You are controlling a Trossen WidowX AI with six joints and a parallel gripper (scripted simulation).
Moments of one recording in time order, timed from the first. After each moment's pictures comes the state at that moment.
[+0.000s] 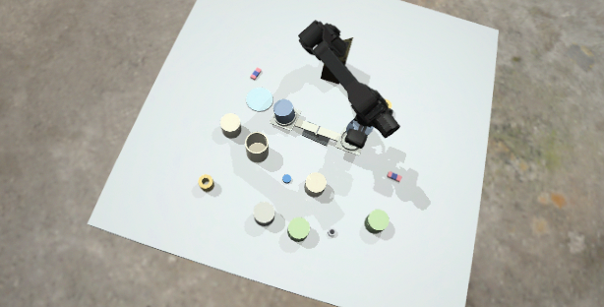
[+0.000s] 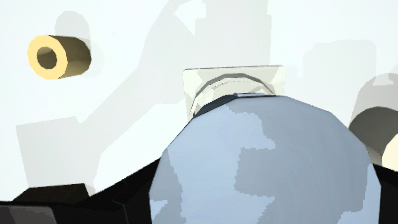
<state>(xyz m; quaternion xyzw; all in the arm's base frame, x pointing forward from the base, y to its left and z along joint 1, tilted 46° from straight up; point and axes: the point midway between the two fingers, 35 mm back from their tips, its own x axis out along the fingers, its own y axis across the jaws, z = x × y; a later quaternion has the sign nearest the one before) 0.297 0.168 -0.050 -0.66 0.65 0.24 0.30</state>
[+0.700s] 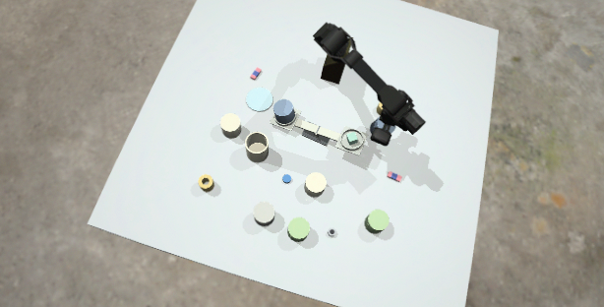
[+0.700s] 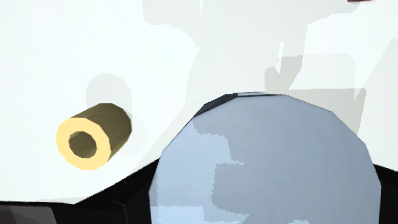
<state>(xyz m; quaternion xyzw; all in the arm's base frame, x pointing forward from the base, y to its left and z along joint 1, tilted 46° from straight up) 0.234 0.175 -0.157 -0.66 0.65 0.24 0.30</state>
